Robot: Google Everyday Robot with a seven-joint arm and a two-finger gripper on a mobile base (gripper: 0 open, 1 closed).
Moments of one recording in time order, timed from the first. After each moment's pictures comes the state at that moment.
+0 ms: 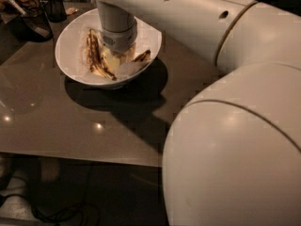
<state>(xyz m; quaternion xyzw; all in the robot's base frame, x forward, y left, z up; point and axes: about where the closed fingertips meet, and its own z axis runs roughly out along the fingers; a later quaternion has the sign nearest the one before) 0.647 0.063 0.866 -0.49 0.87 -0.04 0.10</state>
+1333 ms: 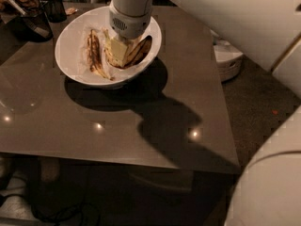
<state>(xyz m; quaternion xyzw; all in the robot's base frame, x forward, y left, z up) 0.624 0.047 0.924 -0.48 0.86 0.00 0.18</state>
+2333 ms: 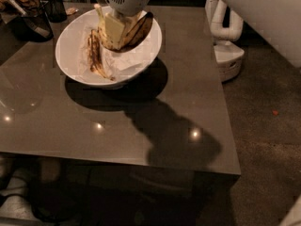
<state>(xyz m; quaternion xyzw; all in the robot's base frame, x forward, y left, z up) 0.595 0.050 0.994 -0.50 0.84 0.00 0.22</state>
